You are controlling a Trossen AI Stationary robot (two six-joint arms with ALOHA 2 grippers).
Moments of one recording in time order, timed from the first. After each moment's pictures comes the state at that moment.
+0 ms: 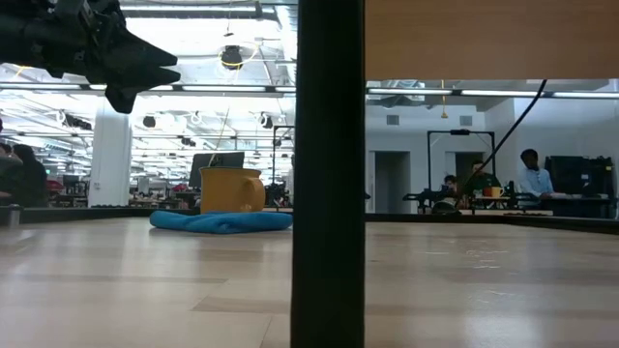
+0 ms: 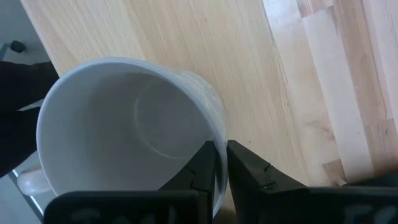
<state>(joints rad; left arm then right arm) -0.13 0.35 0.16 0.16 -0.38 -0.27 0.61 1.75 1.89 -1.57 -0.02 0.94</state>
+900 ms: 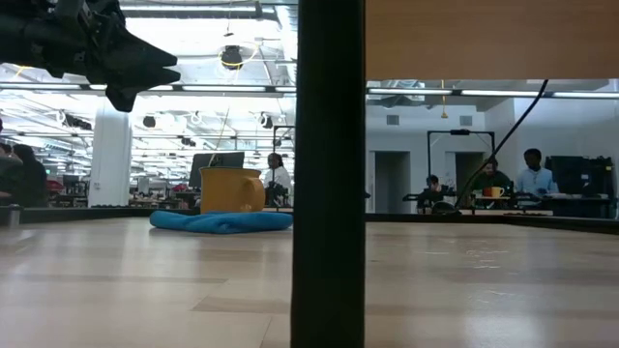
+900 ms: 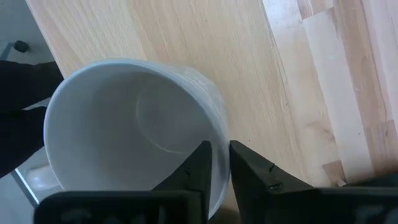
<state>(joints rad) -0.13 0.35 0.16 0.16 -0.38 -0.24 0.61 1.74 1.89 -1.57 -0.03 0.94</state>
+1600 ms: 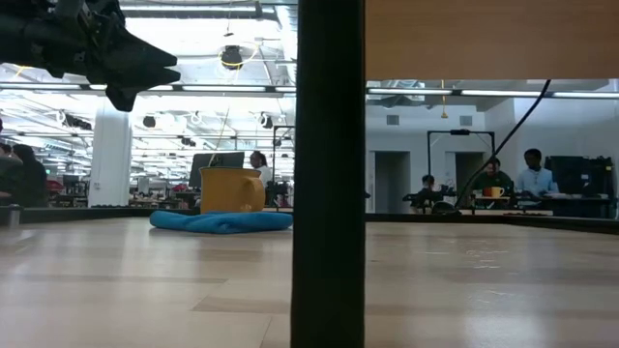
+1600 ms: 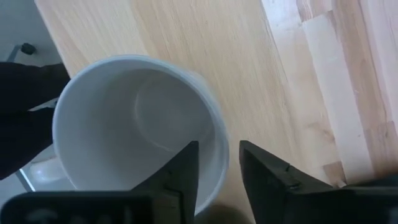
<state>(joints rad) -0.13 0.35 0.16 0.16 -0.38 -0.23 0.61 1.72 1.89 -1.57 -0.02 0.93</state>
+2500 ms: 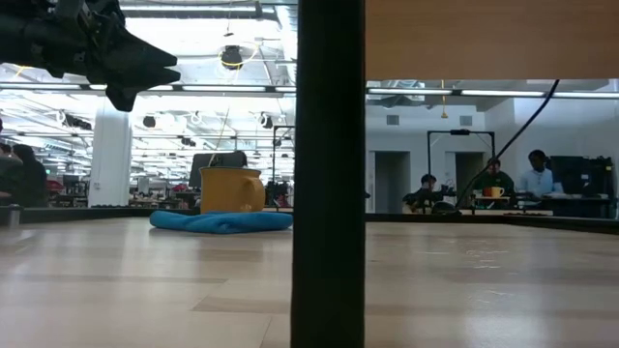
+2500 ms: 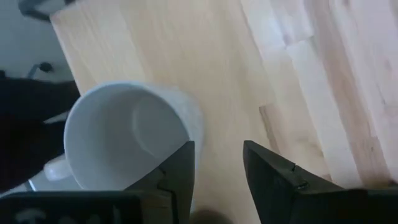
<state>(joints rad) -0.13 0.35 0.16 0.16 -0.38 -0.23 0.55 1.64 1.89 -1.57 0.01 0.89</state>
